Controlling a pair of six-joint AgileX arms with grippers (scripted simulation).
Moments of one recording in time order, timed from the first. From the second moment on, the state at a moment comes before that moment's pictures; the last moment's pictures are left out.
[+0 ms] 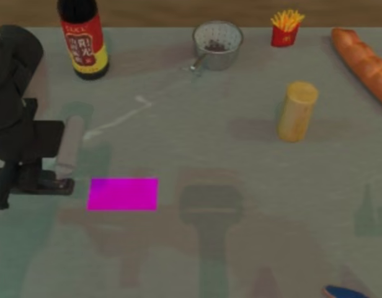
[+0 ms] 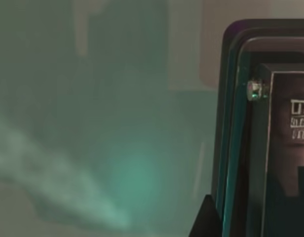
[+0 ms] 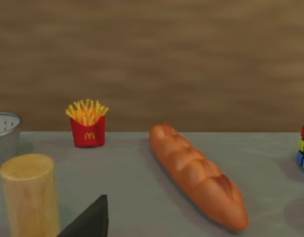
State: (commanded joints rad) left arm -0.16 1.77 1.21 -1.02 0.00 1.46; right arm 0.00 0.00 0.00 0.00 0.00 0.00
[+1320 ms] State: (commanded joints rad) left arm -0.27 1.89 1.45 -1.31 -0.09 0.38; right arm 0.00 0.00 0.00 0.00 0.00 0.00
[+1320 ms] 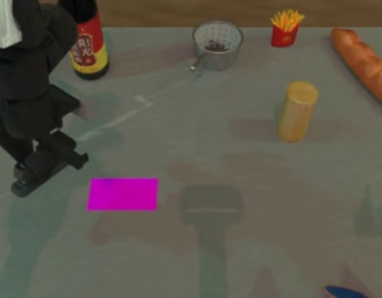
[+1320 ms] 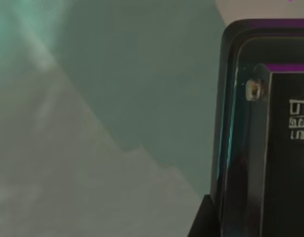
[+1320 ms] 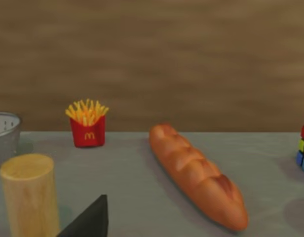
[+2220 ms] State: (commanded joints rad) left arm -0.43 2.03 1.64 -1.33 -0.04 -1.68; right arm 0.00 0.00 0.00 0.00 0.00 0.00
